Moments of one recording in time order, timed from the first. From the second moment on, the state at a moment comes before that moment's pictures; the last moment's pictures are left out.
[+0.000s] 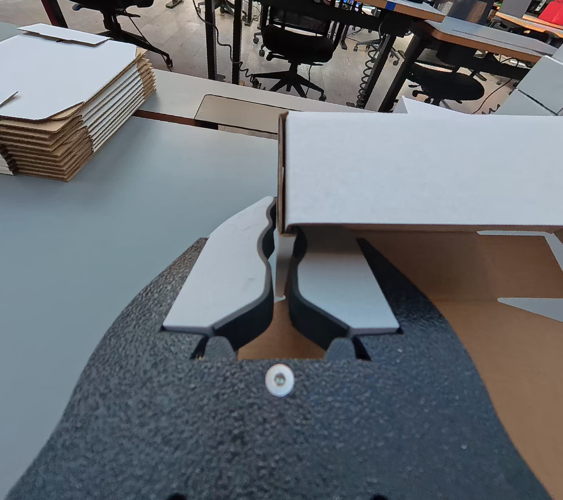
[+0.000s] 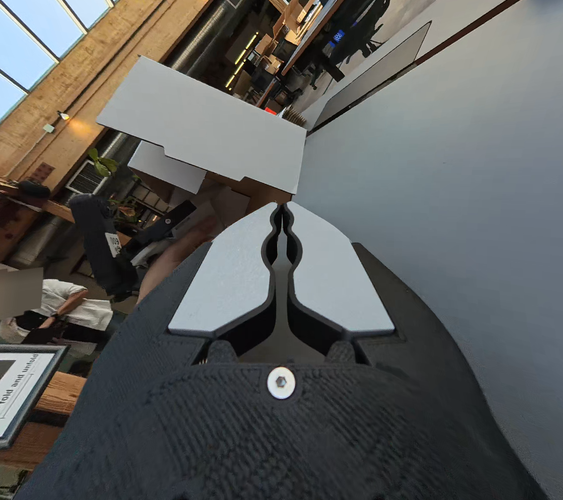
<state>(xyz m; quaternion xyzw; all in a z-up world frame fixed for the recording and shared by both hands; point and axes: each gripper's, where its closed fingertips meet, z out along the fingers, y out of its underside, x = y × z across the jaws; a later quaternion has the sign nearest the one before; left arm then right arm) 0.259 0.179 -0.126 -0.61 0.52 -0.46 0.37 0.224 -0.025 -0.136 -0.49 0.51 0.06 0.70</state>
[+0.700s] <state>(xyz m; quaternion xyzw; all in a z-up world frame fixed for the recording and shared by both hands) 0.250 0.173 -0.139 -0.59 0.58 -0.43 0.35 0.261 -0.059 -0.111 -0.64 0.42 -0.13 0.62</state>
